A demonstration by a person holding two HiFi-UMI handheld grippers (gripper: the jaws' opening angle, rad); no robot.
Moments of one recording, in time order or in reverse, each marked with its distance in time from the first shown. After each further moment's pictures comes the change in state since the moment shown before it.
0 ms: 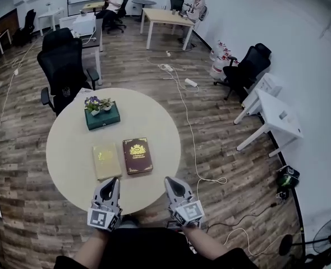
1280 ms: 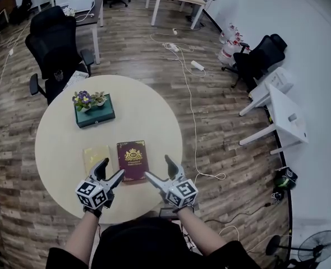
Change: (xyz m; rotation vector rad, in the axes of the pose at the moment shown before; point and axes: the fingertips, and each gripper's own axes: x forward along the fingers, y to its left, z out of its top) left arm 0.166 0.086 -0.140 -0.370 0.382 -0.131; right arm 0.177 -0.099 -0.070 0.277 0.180 0.149
